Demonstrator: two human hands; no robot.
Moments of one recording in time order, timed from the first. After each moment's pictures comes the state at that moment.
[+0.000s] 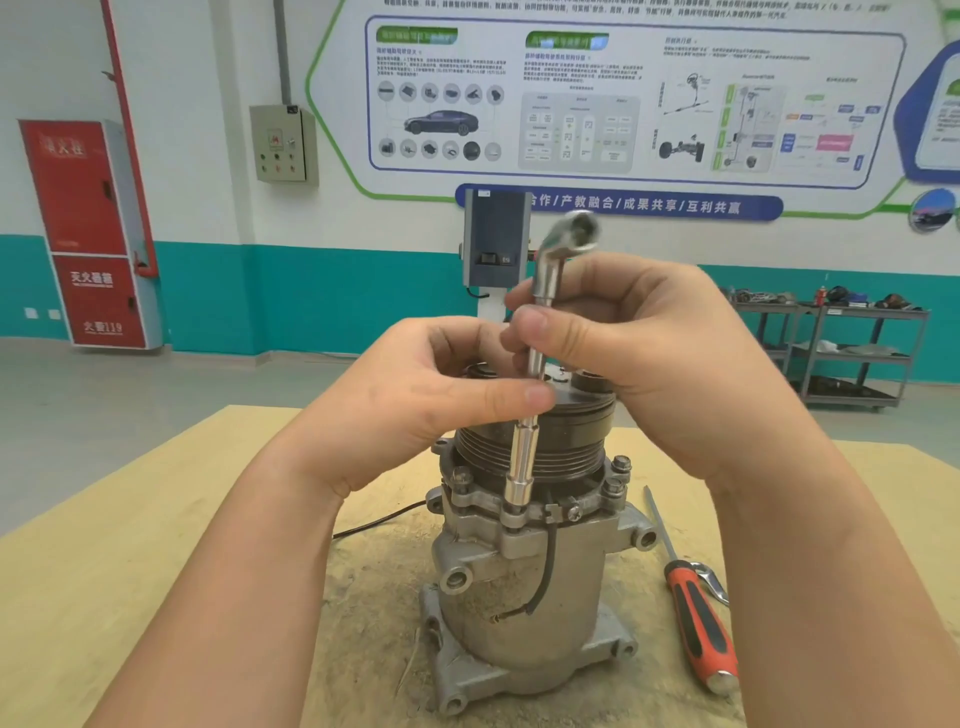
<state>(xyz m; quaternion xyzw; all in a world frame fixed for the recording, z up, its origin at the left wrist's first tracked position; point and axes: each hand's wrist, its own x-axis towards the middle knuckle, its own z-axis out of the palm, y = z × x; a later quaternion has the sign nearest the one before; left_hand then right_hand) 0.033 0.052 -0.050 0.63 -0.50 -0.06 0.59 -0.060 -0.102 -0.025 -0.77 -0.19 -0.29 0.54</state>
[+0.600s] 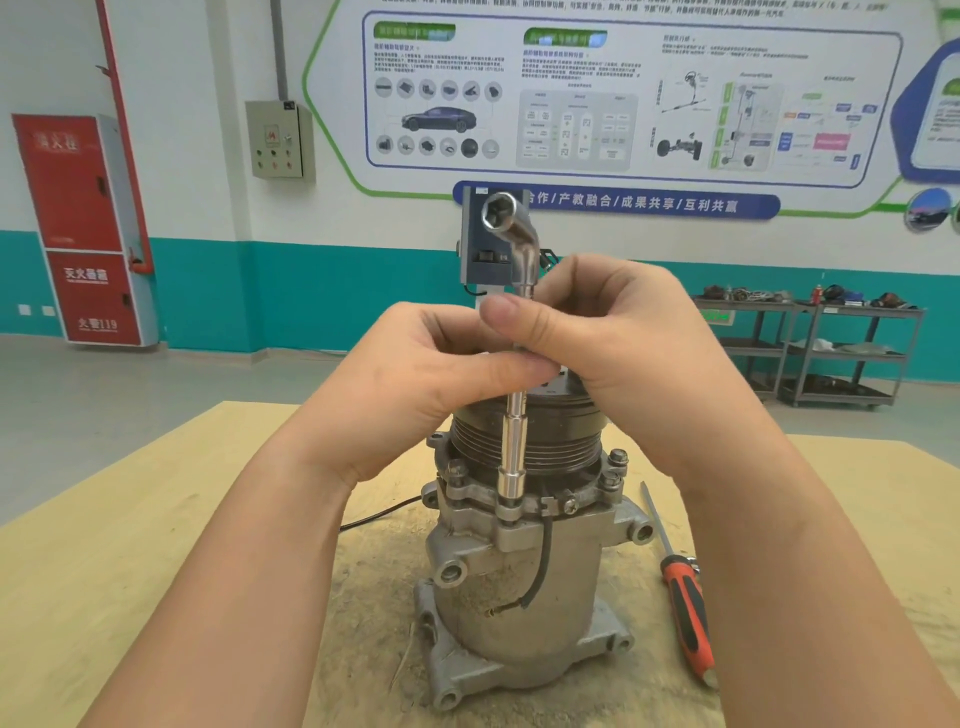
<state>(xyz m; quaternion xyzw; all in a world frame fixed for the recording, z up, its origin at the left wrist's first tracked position) 0.031 0.047 -0.050 0.60 -0.50 -0.06 0.62 -0.052 -0.093 -0.028 -0.78 -0.13 -0.34 0.50</state>
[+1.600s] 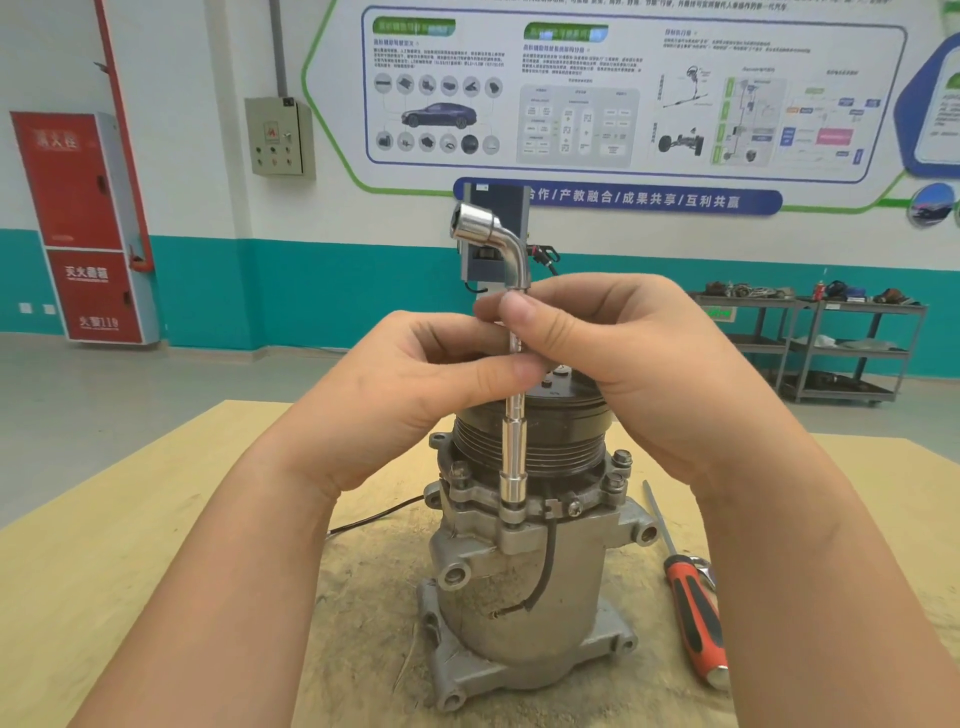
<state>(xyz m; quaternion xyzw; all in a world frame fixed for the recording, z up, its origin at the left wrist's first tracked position) 0.033 0.054 -0.051 0.61 -0.50 -0.07 0.61 -0.052 -0.101 -0.031 -0.79 -0.16 -0.25 0.54</state>
